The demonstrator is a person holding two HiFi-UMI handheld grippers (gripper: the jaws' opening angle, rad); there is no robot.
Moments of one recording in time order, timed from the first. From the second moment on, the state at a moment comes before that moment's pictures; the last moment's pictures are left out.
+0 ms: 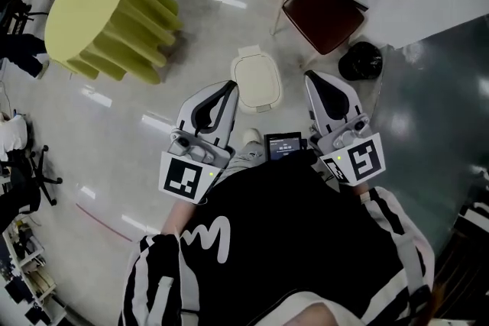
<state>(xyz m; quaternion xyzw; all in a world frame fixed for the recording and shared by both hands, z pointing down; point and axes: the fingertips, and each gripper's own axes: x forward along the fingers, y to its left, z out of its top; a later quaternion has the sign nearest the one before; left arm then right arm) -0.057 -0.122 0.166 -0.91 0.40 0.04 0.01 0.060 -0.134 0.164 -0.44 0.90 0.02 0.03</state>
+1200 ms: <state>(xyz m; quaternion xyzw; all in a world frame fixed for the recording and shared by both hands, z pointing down) -0.041 -0.155 0.173 -0.90 0.44 0.05 0.02 0.086 -0.164 0.175 -0.39 0.92 0.04 0.02</state>
